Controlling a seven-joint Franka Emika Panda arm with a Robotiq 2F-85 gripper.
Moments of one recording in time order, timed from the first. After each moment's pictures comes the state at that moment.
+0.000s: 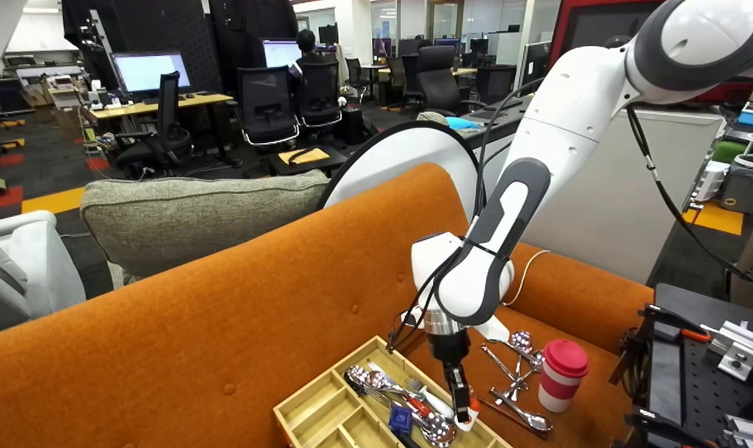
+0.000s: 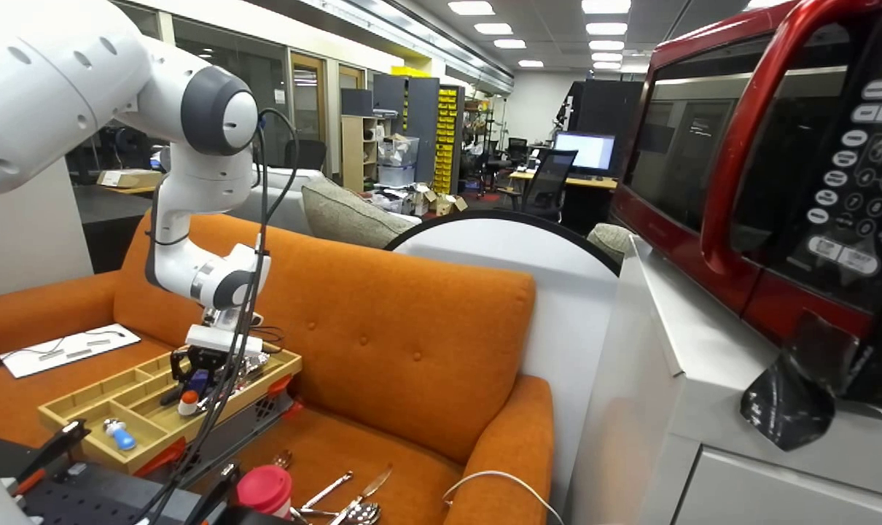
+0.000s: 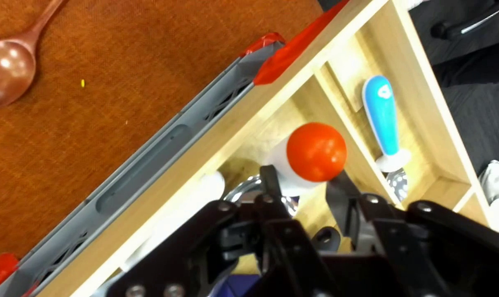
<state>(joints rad) -0.09 0.99 0.36 -1.94 0.03 2.55 -0.59</state>
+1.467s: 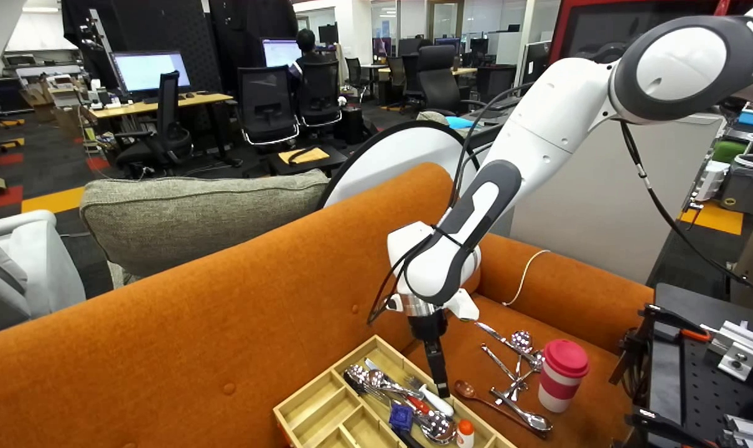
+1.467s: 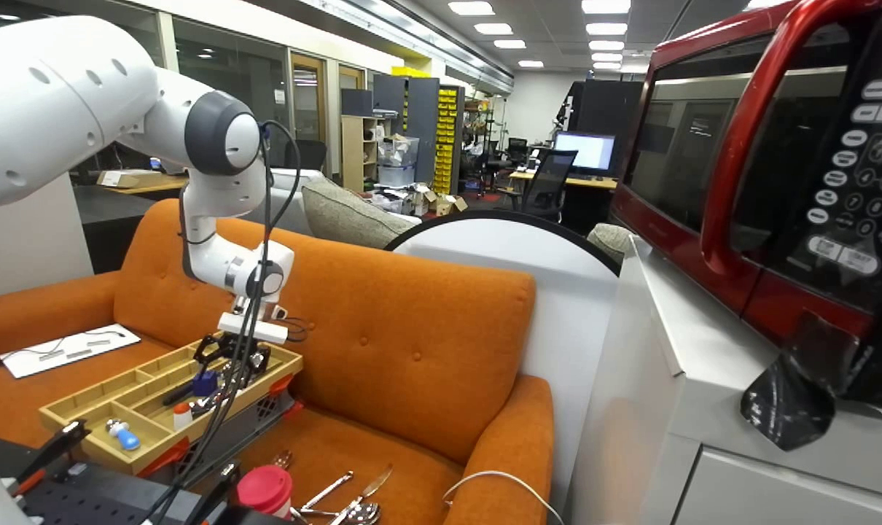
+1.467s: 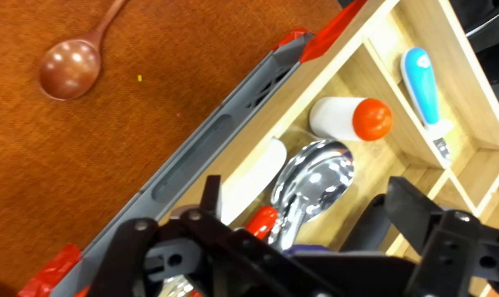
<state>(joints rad) -0.05 1.08 0.29 -1.68 0.01 2.33 -0.55</state>
